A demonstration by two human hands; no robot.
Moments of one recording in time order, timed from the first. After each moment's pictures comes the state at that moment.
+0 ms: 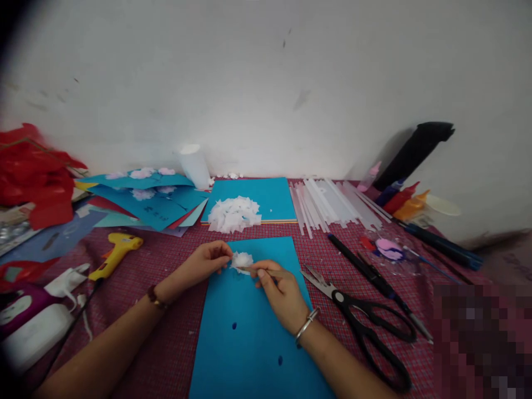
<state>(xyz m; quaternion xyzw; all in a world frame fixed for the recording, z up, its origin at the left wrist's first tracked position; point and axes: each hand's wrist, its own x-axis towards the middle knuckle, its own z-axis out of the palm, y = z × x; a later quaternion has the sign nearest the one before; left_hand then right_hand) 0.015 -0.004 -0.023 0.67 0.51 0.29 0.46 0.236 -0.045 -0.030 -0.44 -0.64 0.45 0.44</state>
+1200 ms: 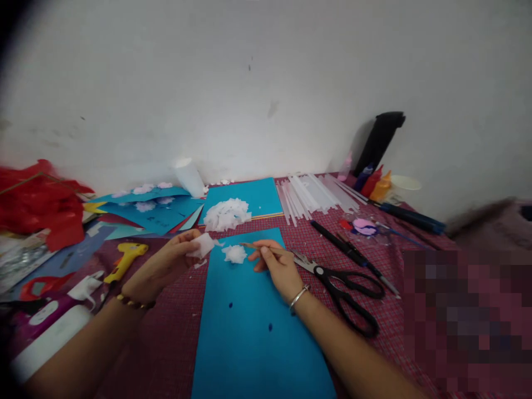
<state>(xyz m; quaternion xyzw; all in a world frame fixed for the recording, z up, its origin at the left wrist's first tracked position) 0.007 -0.034 0.040 0.43 0.44 0.44 0.65 0.251 -0.048 -0.031 -0.38 -0.49 0.57 0.54</state>
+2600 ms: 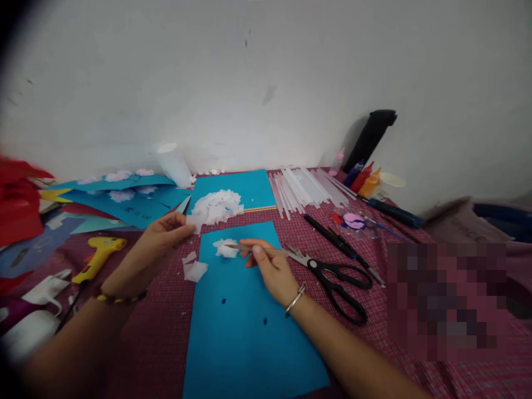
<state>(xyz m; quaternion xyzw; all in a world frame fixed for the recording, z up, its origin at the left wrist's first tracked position) 0.021 -0.023 0.043 0.49 0.51 0.50 0.50 0.249 -0.063 -0.021 -0.39 -0.56 0.51 0.52</state>
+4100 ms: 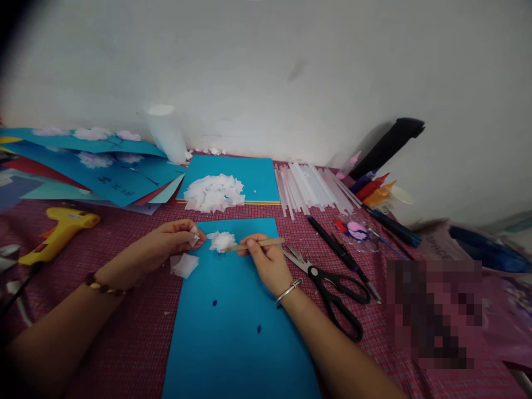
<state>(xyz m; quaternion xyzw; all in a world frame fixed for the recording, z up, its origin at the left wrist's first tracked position) 0.000 -0.010 -0.007 0.48 0.53 0.32 0.62 0.240 -0.034 -0.028 -0.48 -0.59 0.48 0.44</state>
